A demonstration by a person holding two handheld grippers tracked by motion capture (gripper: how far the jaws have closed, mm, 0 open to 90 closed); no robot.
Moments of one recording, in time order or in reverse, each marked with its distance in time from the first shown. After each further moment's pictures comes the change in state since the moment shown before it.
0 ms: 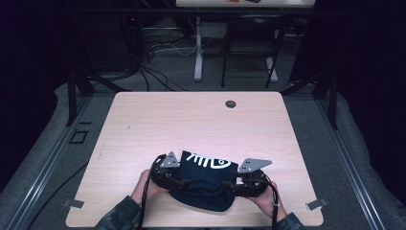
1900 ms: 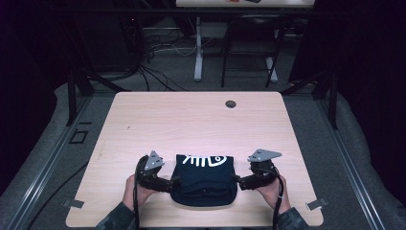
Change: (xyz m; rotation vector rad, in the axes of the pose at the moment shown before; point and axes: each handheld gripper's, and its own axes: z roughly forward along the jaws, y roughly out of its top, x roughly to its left) left arm 0.005 -0.018 -0.044 -0.084 0.224 -0.145; right arm -0.039 -0.006 -0.012 0.003 -0.157 0.080
